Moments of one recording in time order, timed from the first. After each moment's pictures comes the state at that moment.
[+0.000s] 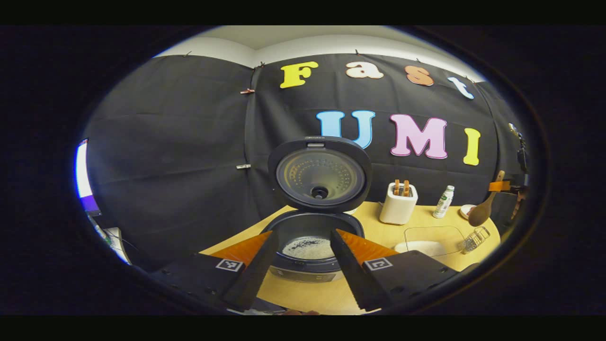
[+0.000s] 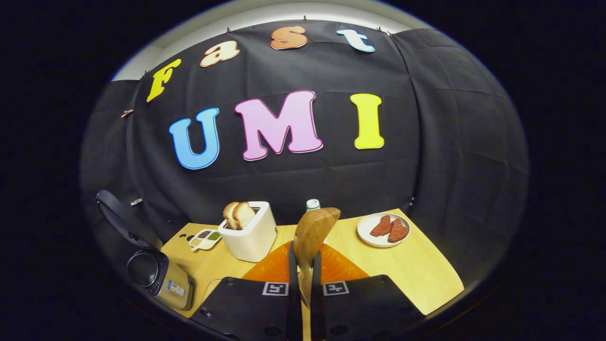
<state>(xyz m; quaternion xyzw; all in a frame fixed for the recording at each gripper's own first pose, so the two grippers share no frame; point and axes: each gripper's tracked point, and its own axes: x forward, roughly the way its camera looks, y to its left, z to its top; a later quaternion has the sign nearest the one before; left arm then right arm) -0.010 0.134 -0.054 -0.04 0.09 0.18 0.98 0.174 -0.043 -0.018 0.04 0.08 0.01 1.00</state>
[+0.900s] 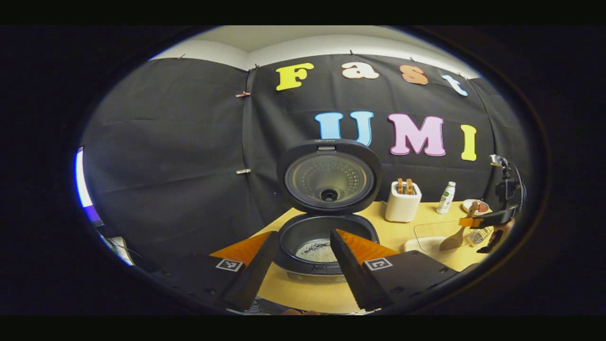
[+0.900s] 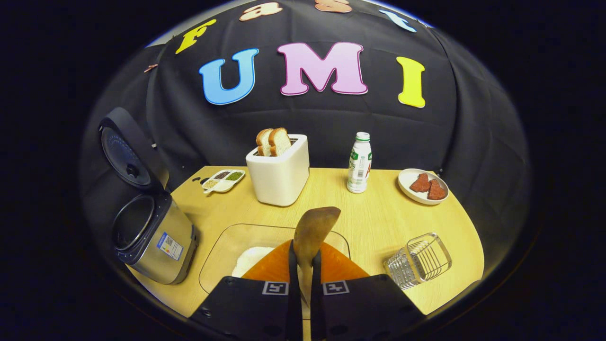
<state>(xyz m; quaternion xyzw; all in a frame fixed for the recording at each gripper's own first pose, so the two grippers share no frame) -0.015 0.165 -0.047 -0.01 0.09 0.17 0.98 0.158 0.035 -0.165 -0.02 0.21 0.06 0.98</state>
